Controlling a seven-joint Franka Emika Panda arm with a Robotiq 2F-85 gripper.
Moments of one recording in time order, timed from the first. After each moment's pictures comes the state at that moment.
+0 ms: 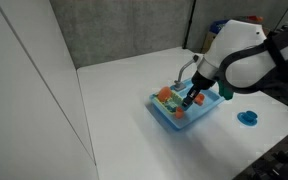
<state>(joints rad) 0.08 0.31 0.21 -2.30 0.09 2.81 -0.26</state>
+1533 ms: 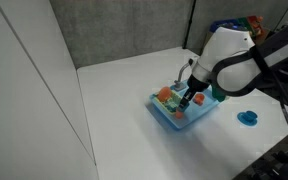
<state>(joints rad) 0.09 0.39 0.19 -2.24 0.03 2.81 -0.20</state>
